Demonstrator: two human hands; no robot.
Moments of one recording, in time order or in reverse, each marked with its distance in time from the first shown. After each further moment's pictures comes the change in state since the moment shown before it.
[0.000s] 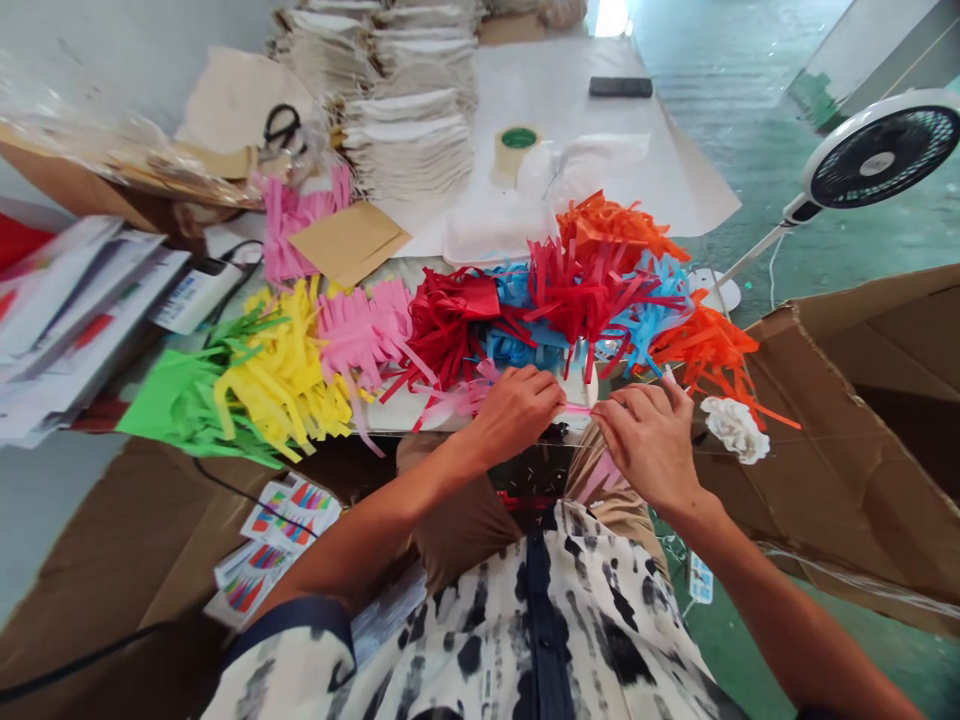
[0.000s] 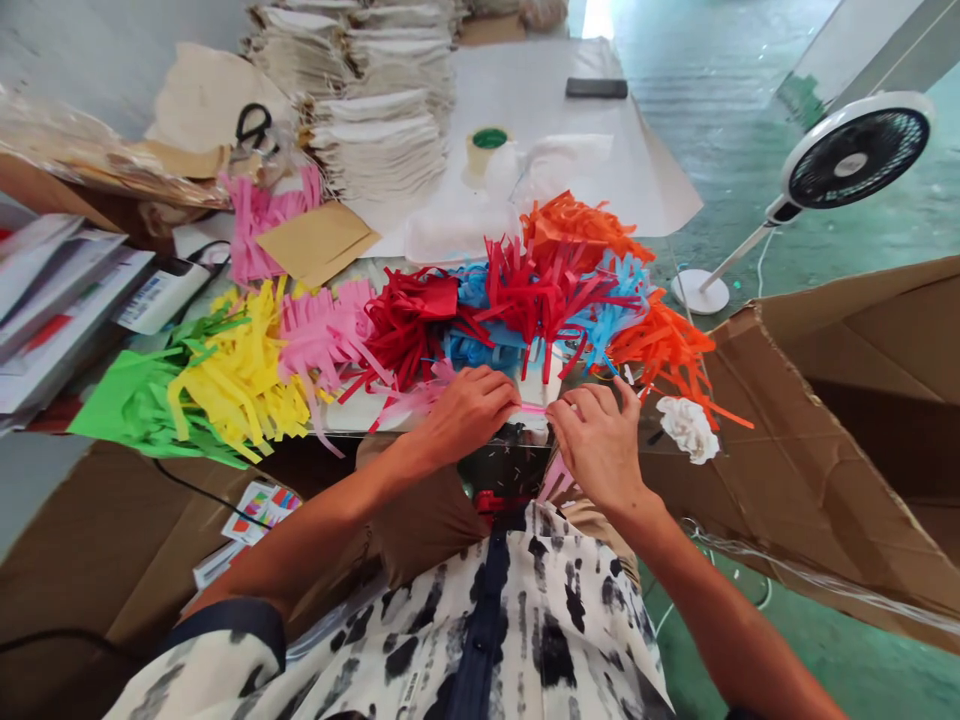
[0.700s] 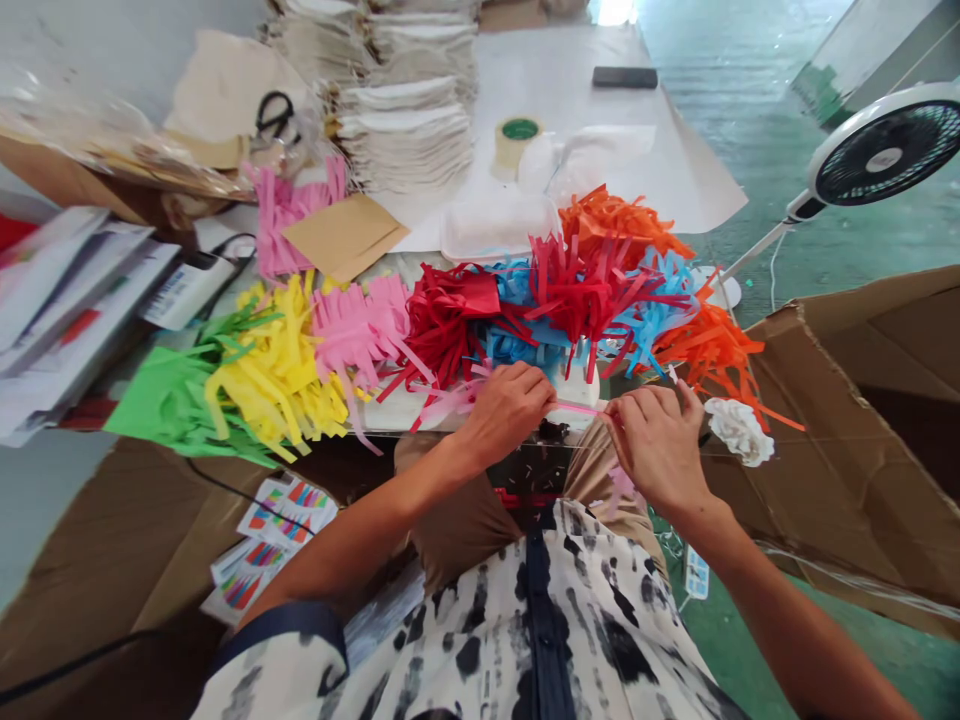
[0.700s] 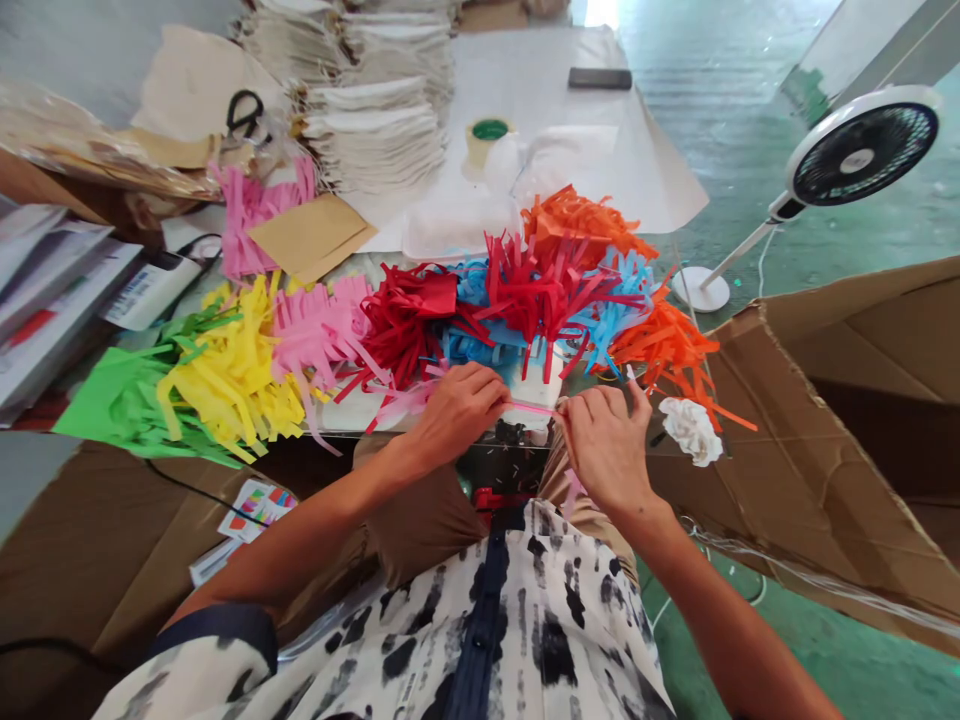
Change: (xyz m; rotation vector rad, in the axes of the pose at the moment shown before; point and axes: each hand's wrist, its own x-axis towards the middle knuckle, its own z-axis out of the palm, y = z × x) left_hand -0.006 -0.006 0.004 0.033 0.056 -0.046; right_hand -0.003 0.004 0.003 -0.112 -0.078 0.061
